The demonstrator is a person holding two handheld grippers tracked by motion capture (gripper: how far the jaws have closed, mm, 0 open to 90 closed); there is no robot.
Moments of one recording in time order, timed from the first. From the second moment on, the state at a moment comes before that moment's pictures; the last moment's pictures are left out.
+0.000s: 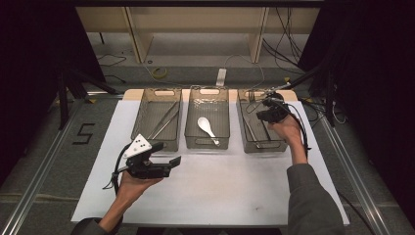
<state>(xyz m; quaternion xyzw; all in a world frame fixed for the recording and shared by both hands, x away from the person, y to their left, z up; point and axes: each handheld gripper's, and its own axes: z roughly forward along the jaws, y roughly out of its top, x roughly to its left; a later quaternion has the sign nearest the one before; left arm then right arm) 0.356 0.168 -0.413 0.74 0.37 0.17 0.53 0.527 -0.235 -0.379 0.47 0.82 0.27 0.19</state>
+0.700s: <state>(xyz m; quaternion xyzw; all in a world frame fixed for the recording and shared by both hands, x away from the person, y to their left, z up) 0.356 0.167 -0.413 0.74 0.37 0.17 0.53 0.527 -0.239 -0.397 0.48 0.82 0.27 0.17</state>
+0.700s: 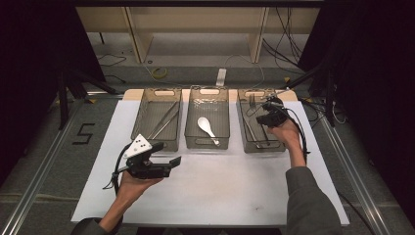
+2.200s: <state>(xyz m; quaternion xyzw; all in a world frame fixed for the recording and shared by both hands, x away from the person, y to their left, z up) 0.356 0.167 -0.414 0.74 0.37 0.17 0.53 0.464 -0.222 -0.385 0.45 0.80 0.37 0.15</state>
